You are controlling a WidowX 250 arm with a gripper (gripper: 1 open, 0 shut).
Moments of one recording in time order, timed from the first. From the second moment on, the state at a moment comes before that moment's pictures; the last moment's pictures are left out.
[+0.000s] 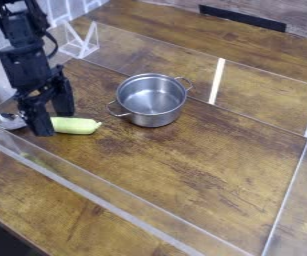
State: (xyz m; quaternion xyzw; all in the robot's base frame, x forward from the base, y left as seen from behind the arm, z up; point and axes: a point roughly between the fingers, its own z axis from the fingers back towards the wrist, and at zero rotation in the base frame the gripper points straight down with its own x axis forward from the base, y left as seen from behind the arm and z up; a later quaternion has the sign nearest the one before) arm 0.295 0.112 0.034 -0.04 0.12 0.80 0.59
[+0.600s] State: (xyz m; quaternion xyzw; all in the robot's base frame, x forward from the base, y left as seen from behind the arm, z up) arm 0.300 0.121 0.027 -0.04 0.12 0.83 0.54
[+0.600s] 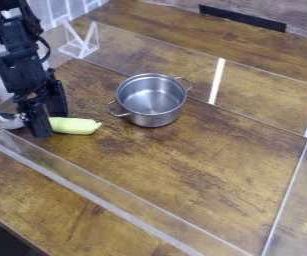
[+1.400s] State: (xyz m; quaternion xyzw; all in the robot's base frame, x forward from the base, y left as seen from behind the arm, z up) arm 0.288 0.112 0.027 -0.04 0.13 0.85 0.52
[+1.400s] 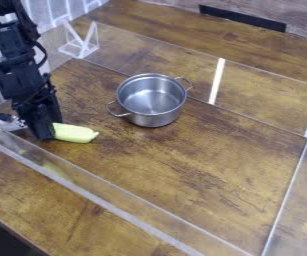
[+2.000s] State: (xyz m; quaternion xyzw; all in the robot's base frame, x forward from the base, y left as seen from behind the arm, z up) arm 0.300 0.105 0.028 -0.03 0.14 0.83 0.54
